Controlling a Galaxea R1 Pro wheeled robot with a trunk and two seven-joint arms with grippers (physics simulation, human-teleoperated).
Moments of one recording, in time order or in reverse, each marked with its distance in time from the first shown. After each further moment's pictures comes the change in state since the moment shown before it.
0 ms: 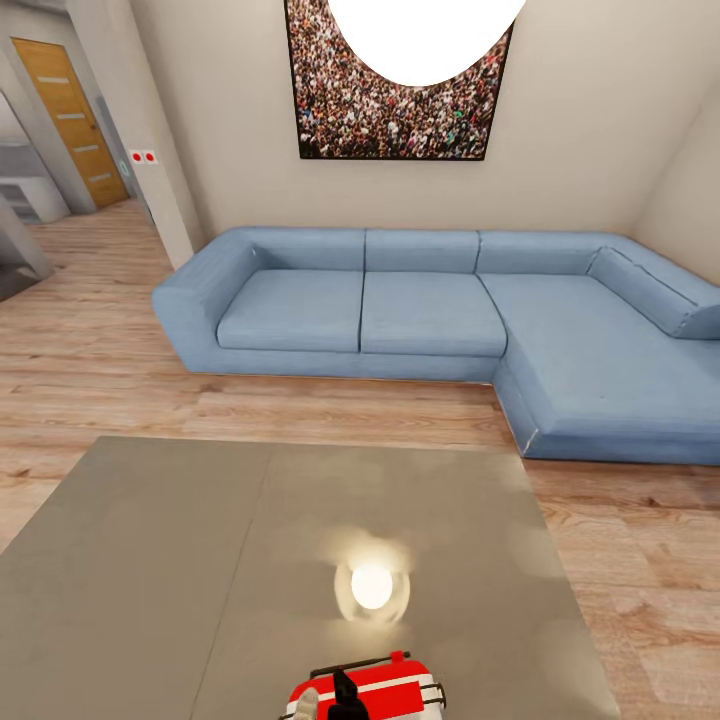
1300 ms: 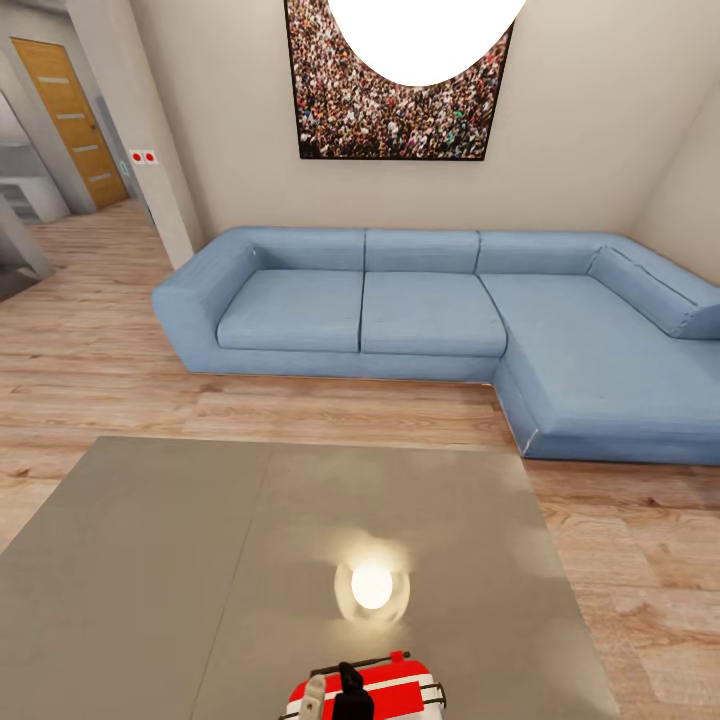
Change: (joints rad) left arm 0.000 0.010 0.000 0.000 0.000 0.000 0.000; right arm 0.000 0.002 -0.050 0.011 -0.020 -0.018 0.008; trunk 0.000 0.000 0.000
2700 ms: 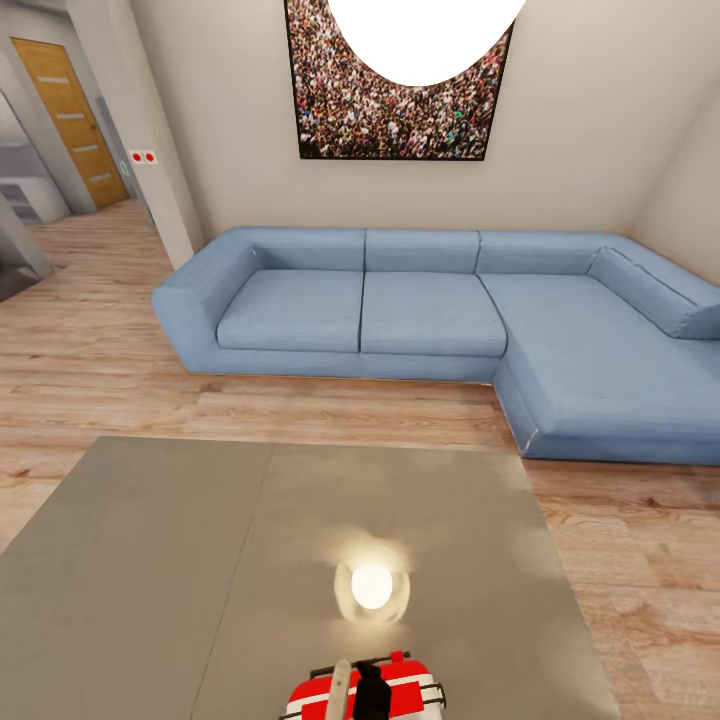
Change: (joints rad) left arm 0.001 0.002 0.000 0.000 0.000 0.000 0.000; right arm 0.000 0.004 -0.210 0.225 -0.005 -0.320 0.127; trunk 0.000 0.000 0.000
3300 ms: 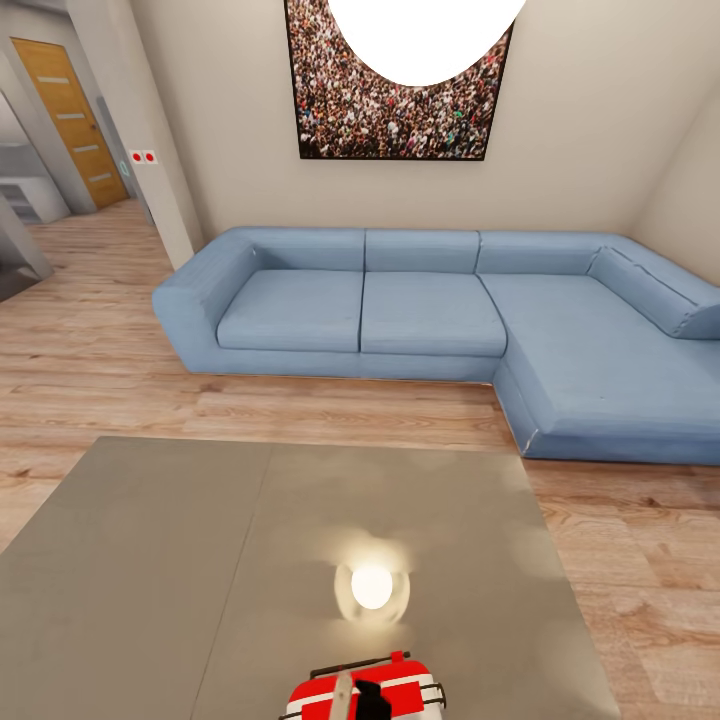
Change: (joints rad) left arm -0.001 0.000 0.000 0.000 0.000 0.000 0.000; right arm 0.000 0.000 0.001 0.072 -0.083 -0.081 -0.002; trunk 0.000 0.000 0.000
